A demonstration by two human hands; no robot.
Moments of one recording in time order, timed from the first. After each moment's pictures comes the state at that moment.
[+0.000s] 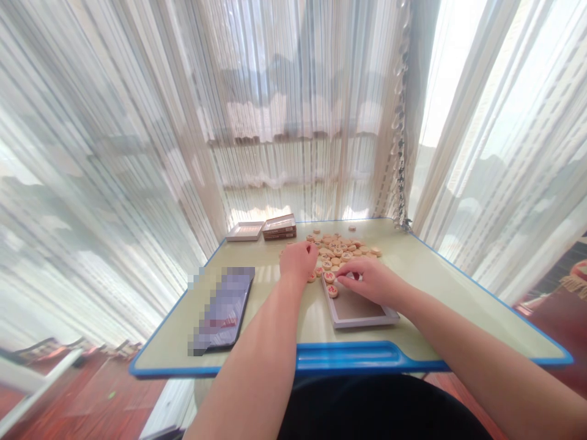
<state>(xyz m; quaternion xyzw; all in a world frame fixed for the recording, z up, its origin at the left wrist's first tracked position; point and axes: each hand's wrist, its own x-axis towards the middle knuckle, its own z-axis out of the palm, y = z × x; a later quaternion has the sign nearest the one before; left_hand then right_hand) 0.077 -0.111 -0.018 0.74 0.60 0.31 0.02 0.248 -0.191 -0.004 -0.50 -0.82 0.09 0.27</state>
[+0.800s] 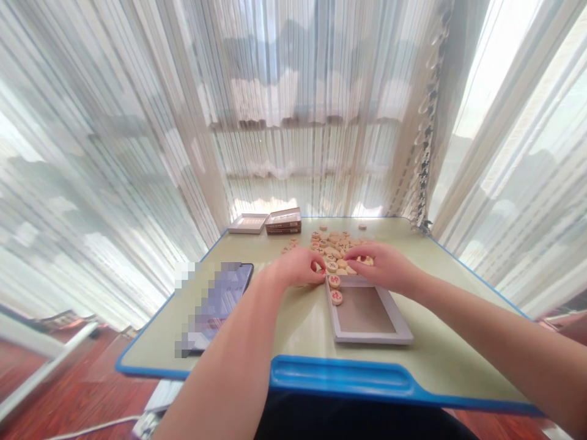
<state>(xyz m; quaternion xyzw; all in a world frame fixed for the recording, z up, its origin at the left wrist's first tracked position) 0.052 -0.113 -0.001 0.88 0.43 0.12 0.16 0.267 -0.157 0.007 -0.49 -0.81 0.09 0.31</state>
